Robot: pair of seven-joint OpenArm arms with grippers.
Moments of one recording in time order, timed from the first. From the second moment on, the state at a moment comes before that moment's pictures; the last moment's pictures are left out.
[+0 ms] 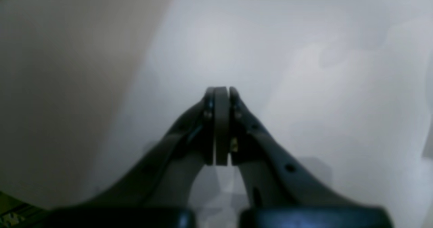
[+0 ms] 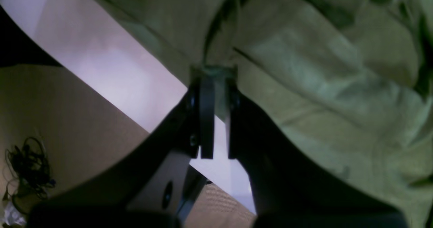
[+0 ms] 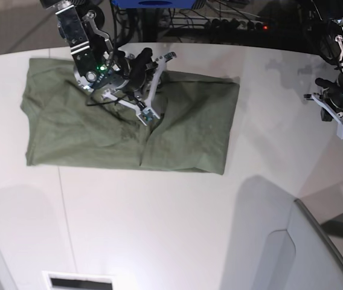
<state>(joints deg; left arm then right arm) 12.2 -20.4 -32.5 80.0 -6.2 -27.1 33.3 -12.2 -0.2 -19.4 89.2 8.9 15.8 -53.5</state>
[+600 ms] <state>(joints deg) 12.1 -20.4 -32.5 80.0 -6.1 -27.1 33.3 -10.6 -0.3 -19.7 91.6 15.1 15.8 -53.5</state>
